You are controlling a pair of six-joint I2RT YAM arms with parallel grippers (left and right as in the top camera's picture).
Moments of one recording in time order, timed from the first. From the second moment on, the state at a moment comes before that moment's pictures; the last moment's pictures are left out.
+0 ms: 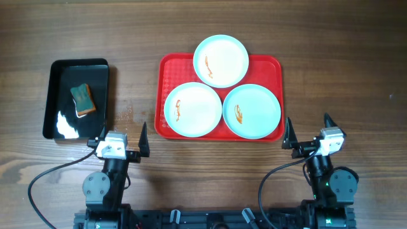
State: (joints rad) left arm -0.02 0.01 0.01 -0.07 0.07 0.04; right arm -0.04 0.02 0.01 0.01 -0.15 -0.01
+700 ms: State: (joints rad) left arm -0.02 0.02 0.01 0.13 0.96 -0.40; right arm -0.04 0.02 0.01 0.01 -0.15 -0.01
